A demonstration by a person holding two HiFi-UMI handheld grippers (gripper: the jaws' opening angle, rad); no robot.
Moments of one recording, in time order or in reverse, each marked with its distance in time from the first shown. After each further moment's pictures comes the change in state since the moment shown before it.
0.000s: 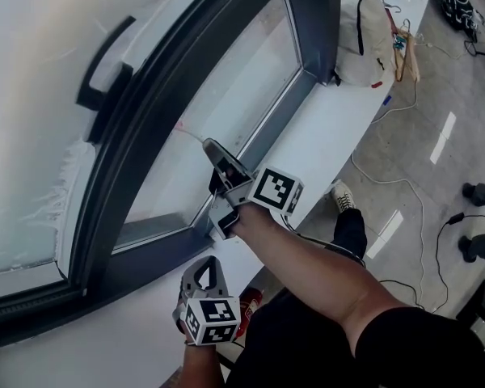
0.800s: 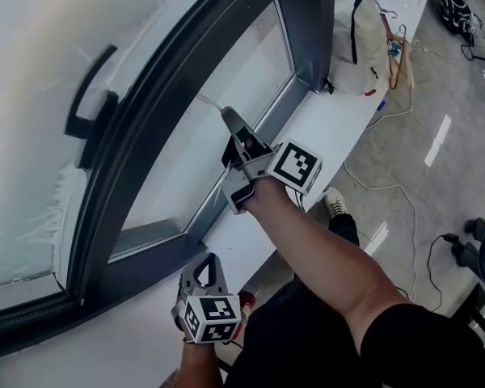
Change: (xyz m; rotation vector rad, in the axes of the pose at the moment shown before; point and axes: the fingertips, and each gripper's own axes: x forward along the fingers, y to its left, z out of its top) left arm 0.014 -0.005 0.049 0.014 -0.017 -0.015; right arm 0.015 0.033 0.113 -0.077 -0.101 0.072
